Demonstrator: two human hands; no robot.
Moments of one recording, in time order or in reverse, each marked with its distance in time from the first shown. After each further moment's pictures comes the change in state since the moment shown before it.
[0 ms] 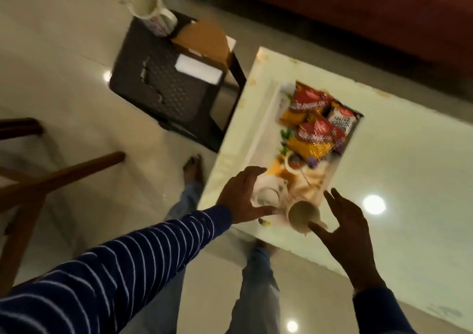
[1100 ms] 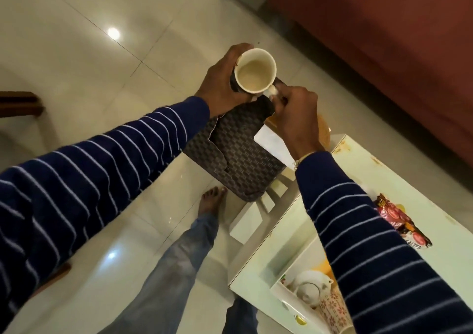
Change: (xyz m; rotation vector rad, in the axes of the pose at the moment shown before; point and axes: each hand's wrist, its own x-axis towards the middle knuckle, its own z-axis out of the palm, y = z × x) left_hand 0.243 -0.201 -0.374 -0.165 0.356 -0.060; right_hand 0.400 -0.429 0.018 0.133 0.105 -0.237
